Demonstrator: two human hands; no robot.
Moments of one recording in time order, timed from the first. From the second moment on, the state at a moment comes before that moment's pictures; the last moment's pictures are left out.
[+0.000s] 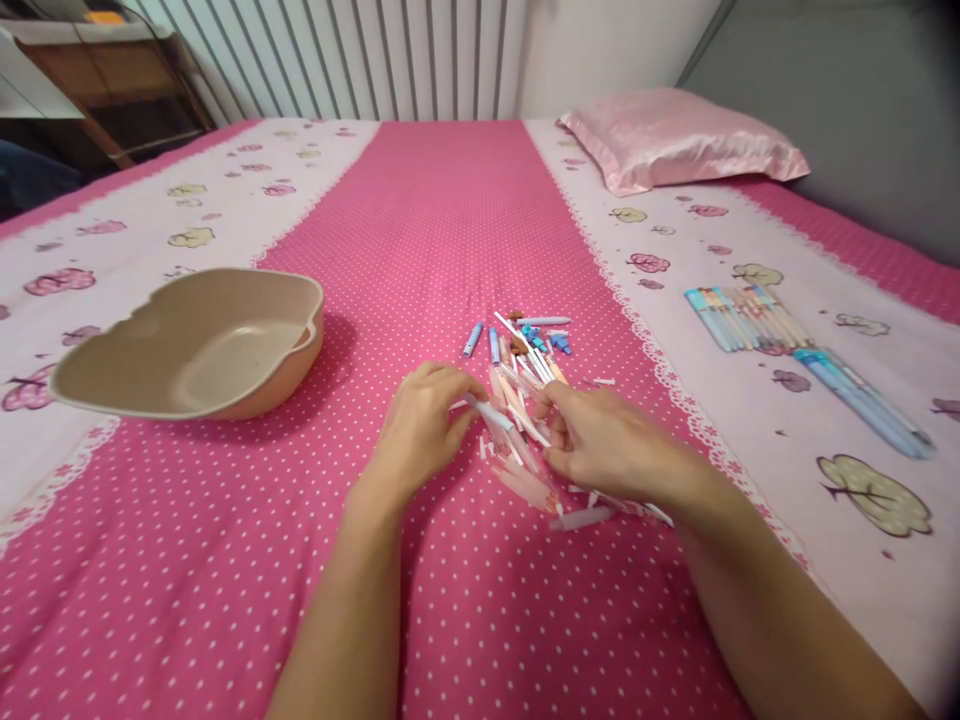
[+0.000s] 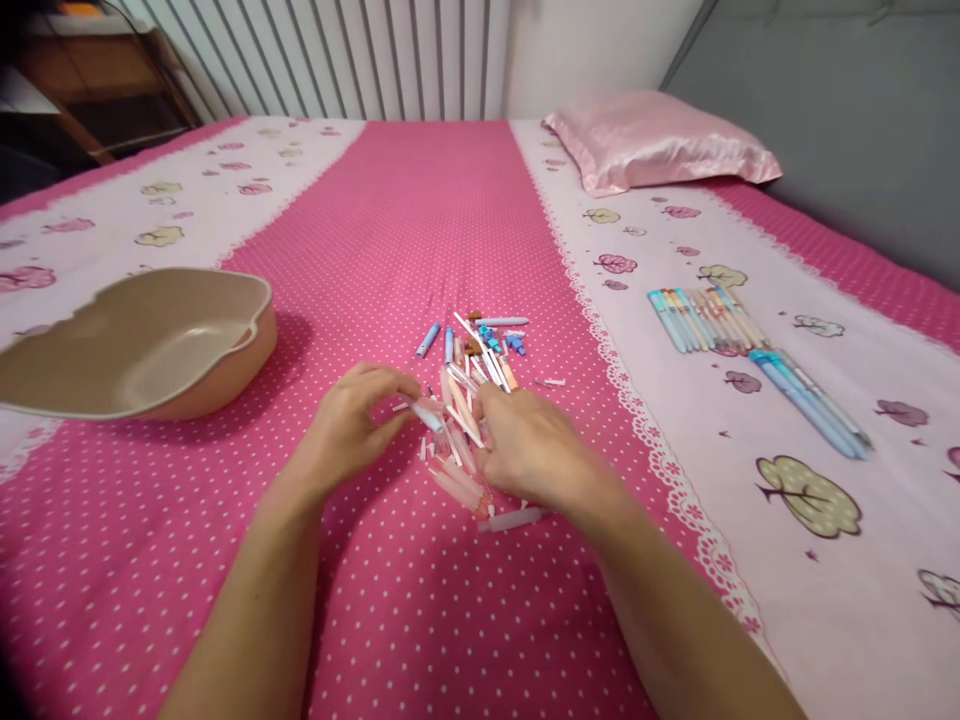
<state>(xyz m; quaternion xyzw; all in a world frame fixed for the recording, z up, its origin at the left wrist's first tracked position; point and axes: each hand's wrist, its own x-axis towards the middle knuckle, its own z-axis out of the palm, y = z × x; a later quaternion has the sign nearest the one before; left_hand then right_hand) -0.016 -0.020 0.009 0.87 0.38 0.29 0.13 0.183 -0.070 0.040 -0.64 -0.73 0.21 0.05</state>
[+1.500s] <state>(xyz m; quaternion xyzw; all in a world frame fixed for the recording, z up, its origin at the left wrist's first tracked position) -0.001 -0.039 0.018 0.76 0.38 0.42 0.32 0.179 -0.066 0.060 -0.49 -0.54 0.34 0.59</state>
